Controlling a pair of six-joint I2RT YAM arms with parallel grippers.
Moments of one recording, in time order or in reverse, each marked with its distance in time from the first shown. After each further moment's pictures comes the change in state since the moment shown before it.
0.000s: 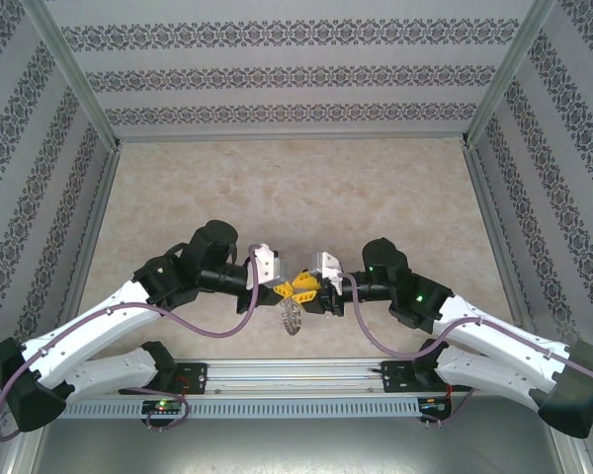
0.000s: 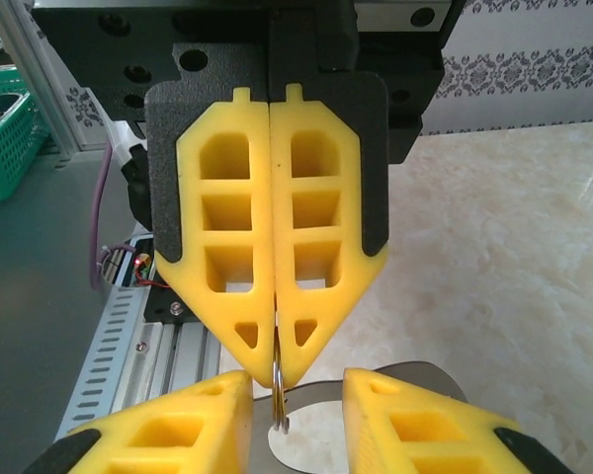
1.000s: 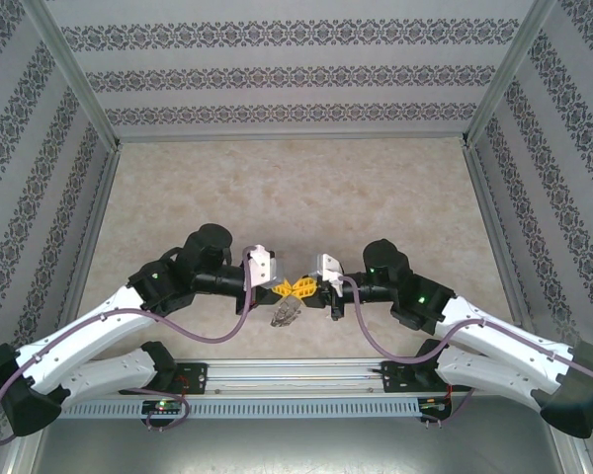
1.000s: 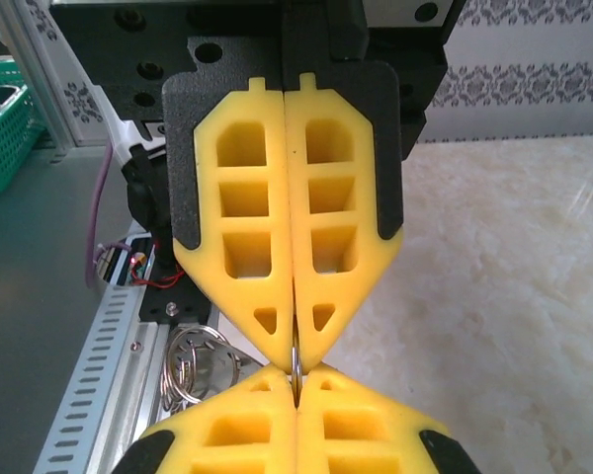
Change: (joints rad) left arm -0.013 -0.055 -0.029 0.054 -0.037 -0.022; right arm 0.013 -0.023 0.011 -0.014 0.025 -0.027
